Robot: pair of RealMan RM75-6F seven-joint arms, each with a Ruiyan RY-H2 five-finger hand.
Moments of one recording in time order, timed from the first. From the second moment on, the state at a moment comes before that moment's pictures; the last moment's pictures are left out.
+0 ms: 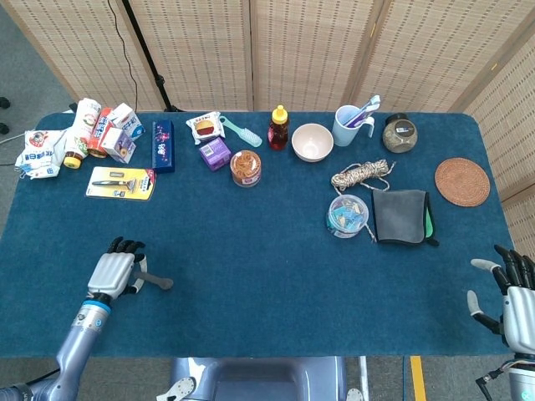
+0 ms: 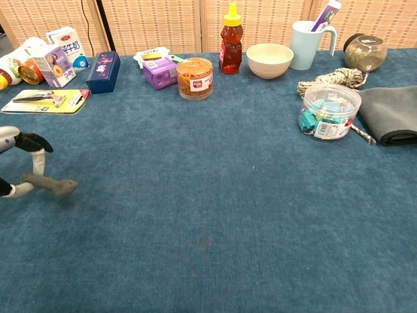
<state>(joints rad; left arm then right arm) -0.41 -1.44 -0.06 -1.59 1.09 1.08 0.36 -0.02 -1.08 0.10 -1.80 -1.44 1.57 0.02</state>
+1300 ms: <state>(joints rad) -0.69 -1.12 -0.25 -1.88 0.99 0.88 0.31 0.18 -1.10 0.17 -1.90 -1.56 1.43 0.11</state>
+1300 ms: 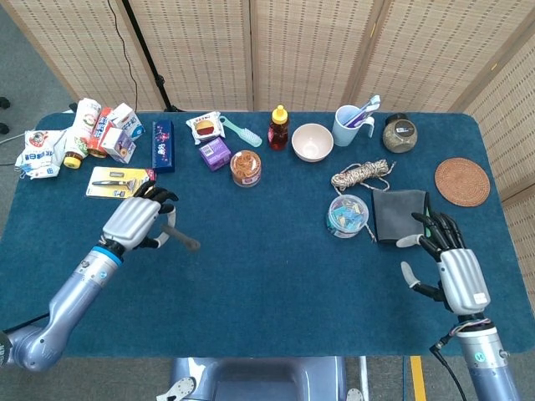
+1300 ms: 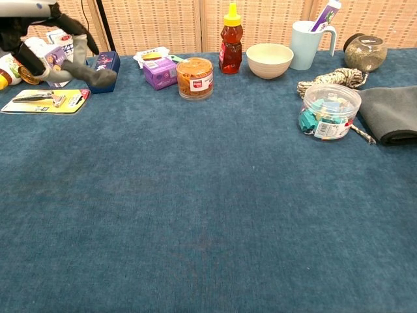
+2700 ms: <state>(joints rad) -1.12 -1.29 -0.33 -1.95 0.46 1.08 0.59 0.44 -1.46 0.25 -1.68 -1.44 1.28 0.23</state>
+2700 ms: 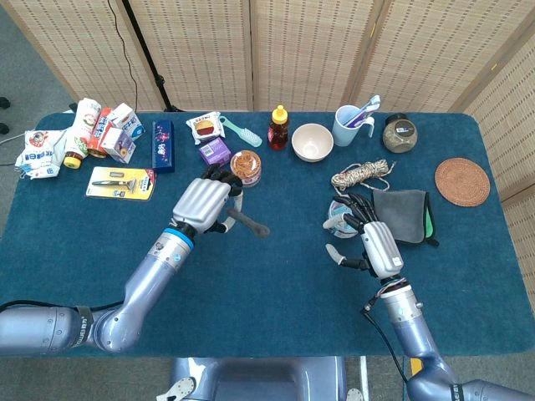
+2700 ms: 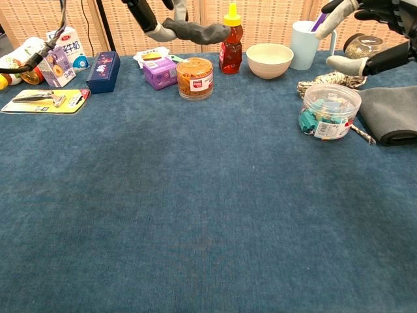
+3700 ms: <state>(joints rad) -1.28 -1.50 -0.39 -1.80 0.30 1.18 0.70 0.48 -1.54 0.28 -1.69 -1.38 1.29 0.19</state>
